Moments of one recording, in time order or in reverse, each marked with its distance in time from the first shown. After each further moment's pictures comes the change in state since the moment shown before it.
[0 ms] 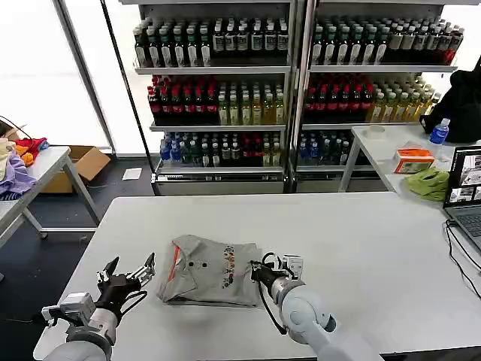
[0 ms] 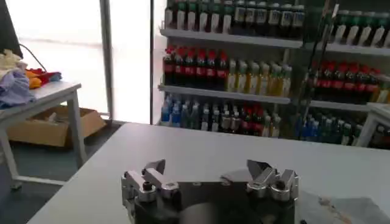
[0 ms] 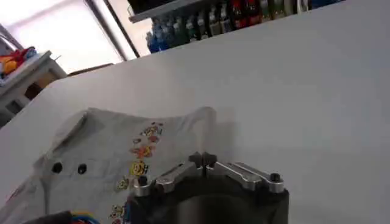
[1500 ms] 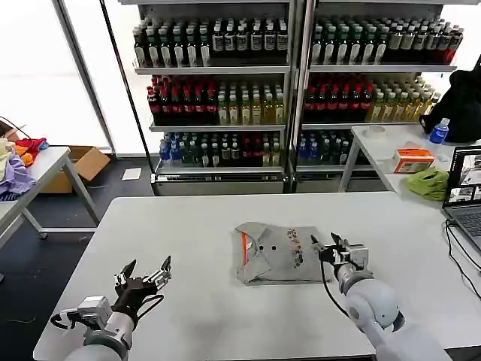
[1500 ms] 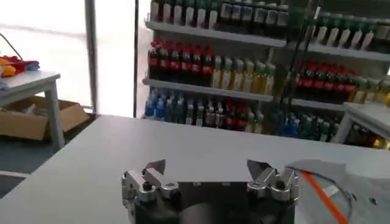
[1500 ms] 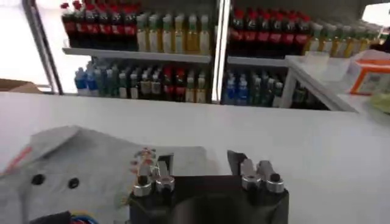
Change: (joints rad) left arm 0.002 -0.059 0.072 -0.007 0.048 0.004 0.018; right arm -0.132 -0.198 0.292 0.055 -0.368 0.032 -0.208
